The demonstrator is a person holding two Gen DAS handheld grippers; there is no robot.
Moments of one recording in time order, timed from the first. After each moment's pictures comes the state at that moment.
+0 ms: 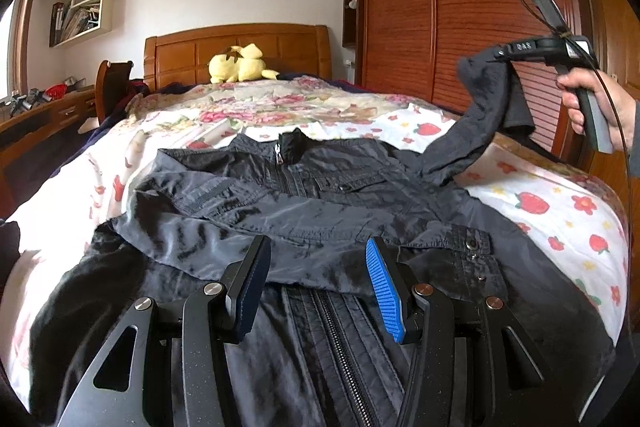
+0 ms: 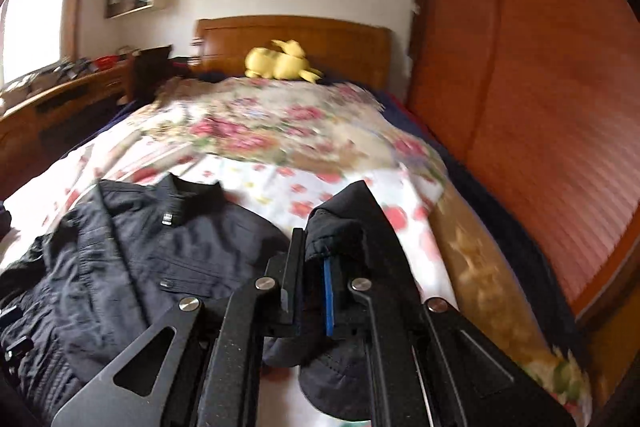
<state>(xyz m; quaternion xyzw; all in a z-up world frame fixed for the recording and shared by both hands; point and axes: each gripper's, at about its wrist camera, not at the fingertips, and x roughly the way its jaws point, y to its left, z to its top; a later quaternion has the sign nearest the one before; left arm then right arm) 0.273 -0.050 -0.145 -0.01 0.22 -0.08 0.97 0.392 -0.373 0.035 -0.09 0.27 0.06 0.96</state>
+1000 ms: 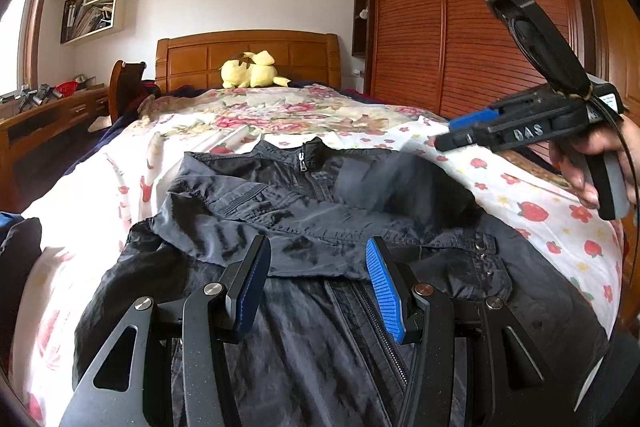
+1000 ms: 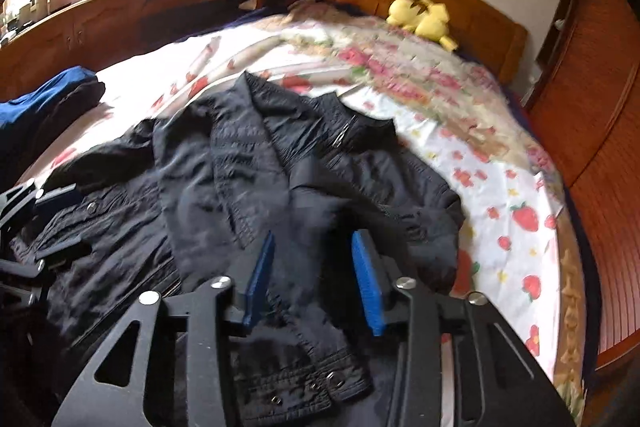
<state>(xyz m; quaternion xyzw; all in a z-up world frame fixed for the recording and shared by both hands) 0.252 -0.020 -0.135 -0.02 0.22 -0.07 0.97 0.340 -0.200 -0.039 -0.21 0.38 0.23 0.87</state>
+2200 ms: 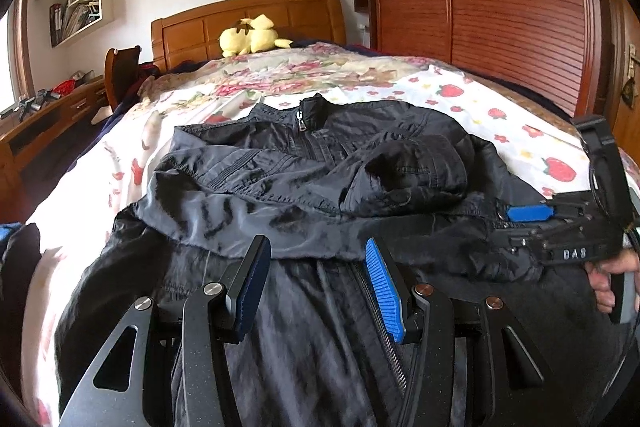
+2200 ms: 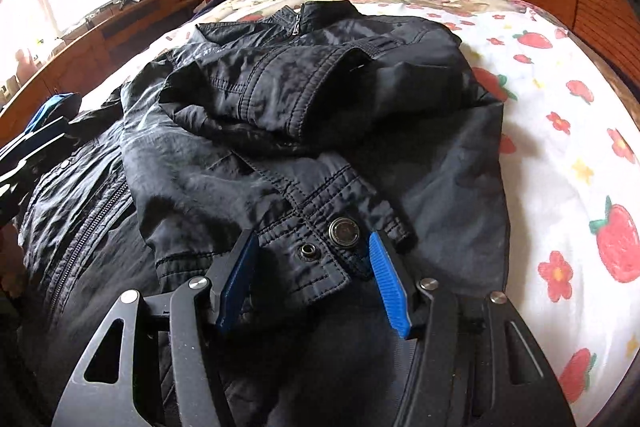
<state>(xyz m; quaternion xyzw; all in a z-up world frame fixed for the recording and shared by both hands) 0.291 -0.057 -0.138 0.04 0.29 -0.04 0.95 0.305 -0.294 -0.170 -0.03 0.45 0.20 0.87</state>
